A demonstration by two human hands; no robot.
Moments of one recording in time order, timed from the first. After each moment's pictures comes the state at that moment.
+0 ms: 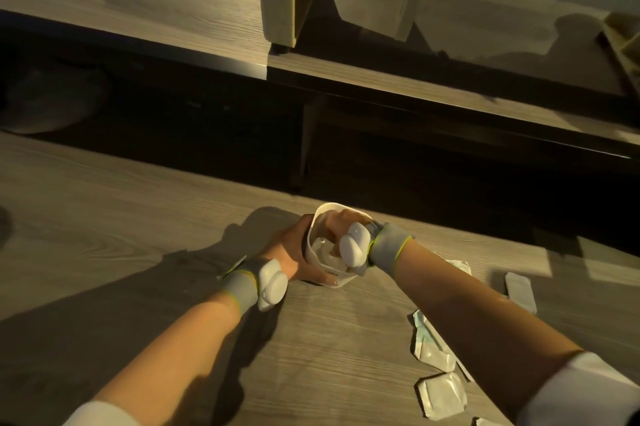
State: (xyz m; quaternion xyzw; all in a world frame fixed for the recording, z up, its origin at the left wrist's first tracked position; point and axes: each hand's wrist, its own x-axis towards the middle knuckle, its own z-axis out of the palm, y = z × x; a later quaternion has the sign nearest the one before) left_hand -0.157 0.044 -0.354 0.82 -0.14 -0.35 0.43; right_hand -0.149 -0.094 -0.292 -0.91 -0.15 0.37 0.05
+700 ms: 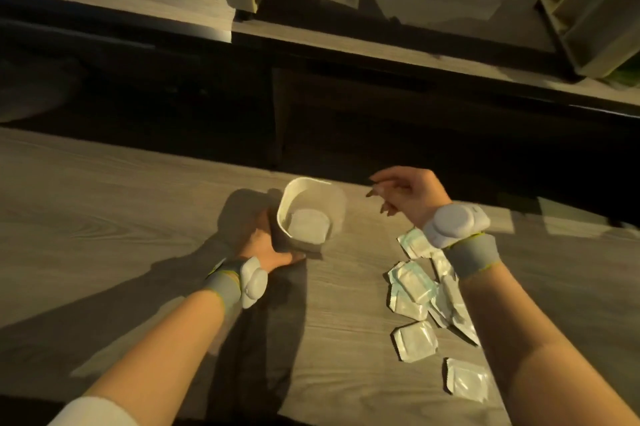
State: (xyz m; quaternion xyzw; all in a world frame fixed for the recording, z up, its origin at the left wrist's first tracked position) left_hand -0.206 0.052 -0.387 0.89 -0.07 -0.21 0.40; right_hand -0.235 -0.186 -0.270 -0.86 0.16 0.06 0.48
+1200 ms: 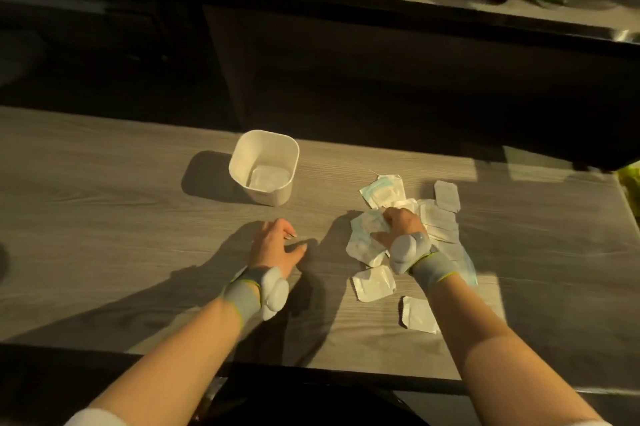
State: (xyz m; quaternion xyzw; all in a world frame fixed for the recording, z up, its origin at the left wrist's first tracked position) left_hand -0.306 -0.011 -0.397 0.90 -0.05 -0.22 0.36; right_hand -0.342 -0.240 -0.371 -0.93 0.23 0.21 0.20
